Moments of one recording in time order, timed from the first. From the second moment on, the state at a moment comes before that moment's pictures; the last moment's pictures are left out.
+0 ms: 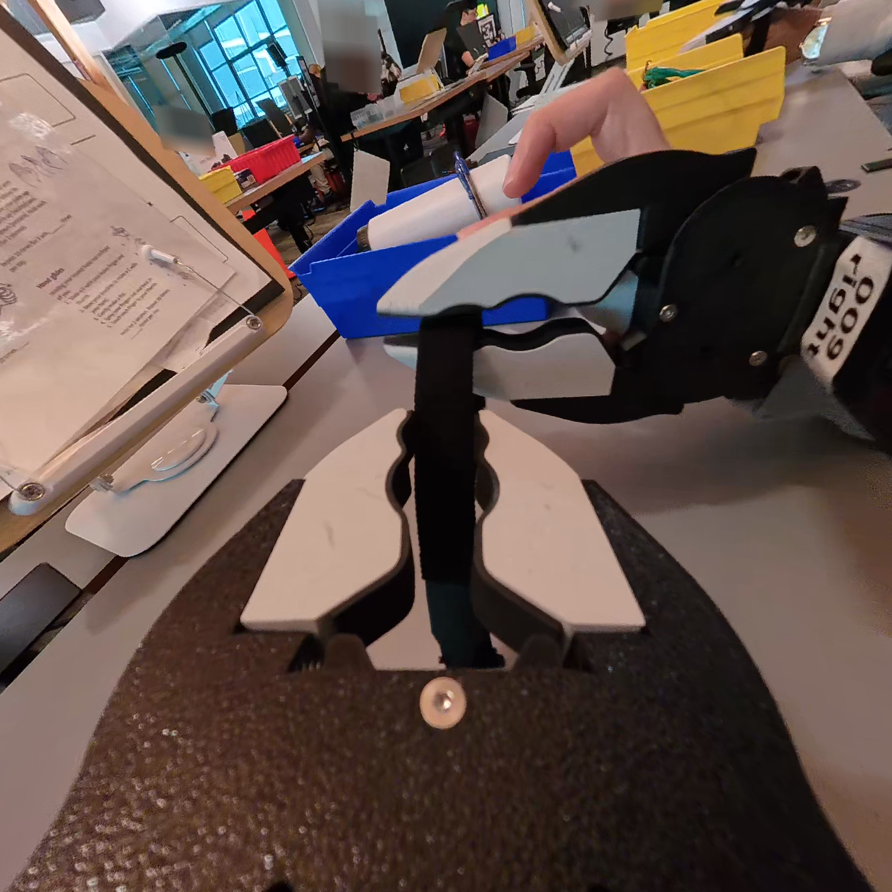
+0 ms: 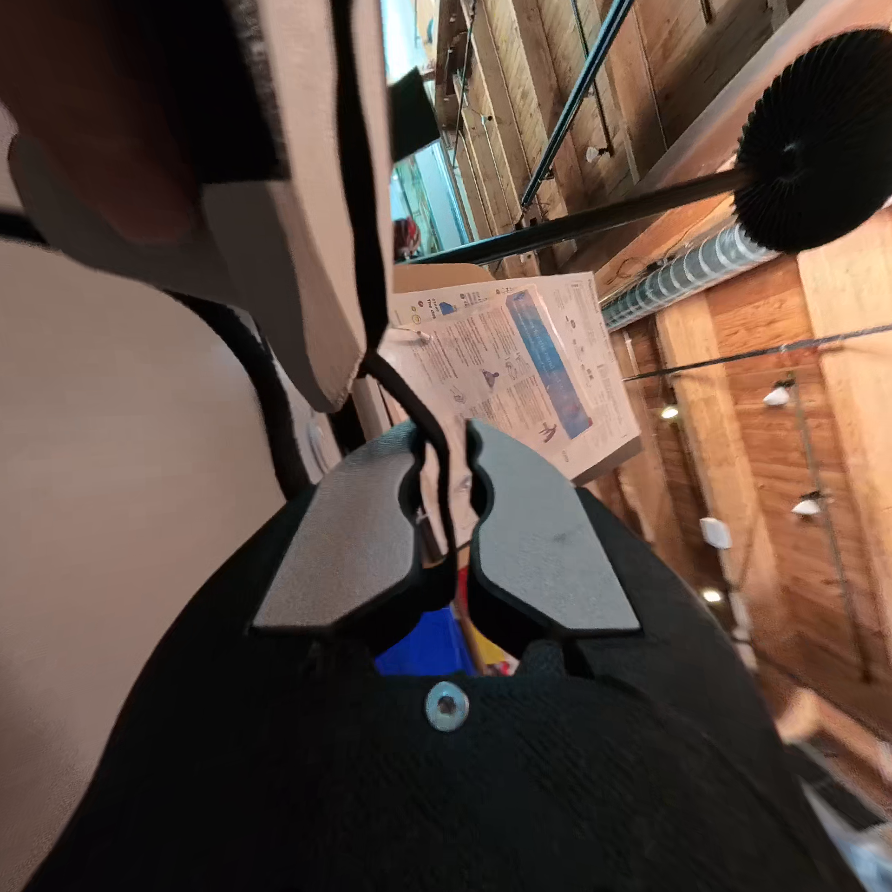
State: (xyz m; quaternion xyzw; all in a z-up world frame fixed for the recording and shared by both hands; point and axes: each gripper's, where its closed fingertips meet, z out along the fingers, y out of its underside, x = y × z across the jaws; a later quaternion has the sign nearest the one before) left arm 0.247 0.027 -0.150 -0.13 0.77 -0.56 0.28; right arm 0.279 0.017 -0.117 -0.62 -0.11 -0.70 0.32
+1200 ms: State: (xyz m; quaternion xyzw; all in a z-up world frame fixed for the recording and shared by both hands) left arm 0.243 0.058 -0.087 -0.21 0.56 -0.80 0.10; right arm 0.240 0.041 -0.105 -0.49 0.18 0.16 0.84
